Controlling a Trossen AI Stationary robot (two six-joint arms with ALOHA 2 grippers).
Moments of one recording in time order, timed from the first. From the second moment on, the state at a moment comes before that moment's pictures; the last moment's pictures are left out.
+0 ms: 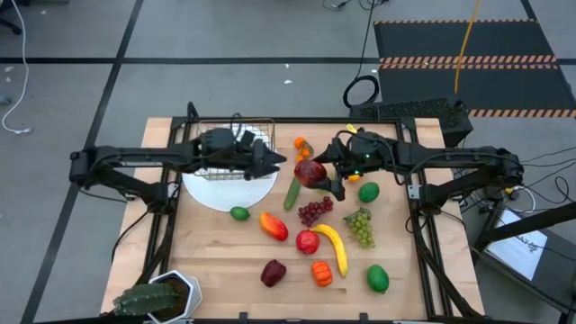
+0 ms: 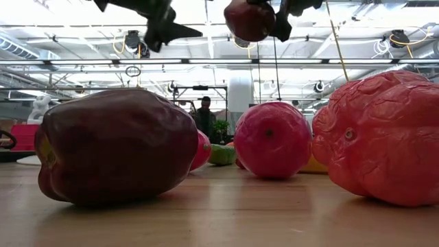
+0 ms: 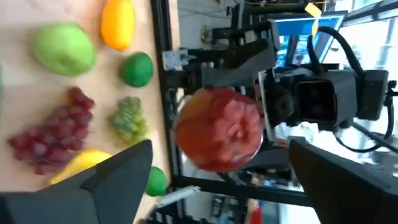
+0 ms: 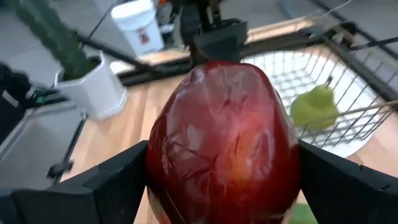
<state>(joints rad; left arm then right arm) 0.17 1.27 0.94 0.09 0.18 -1.48 -0.12 1.24 1.02 -0.22 -0.16 0.18</state>
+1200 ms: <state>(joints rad) 0.12 1.42 0.95 0.20 0.11 -1.49 -0.14 1.28 1.02 -0.33 -0.29 0.10</state>
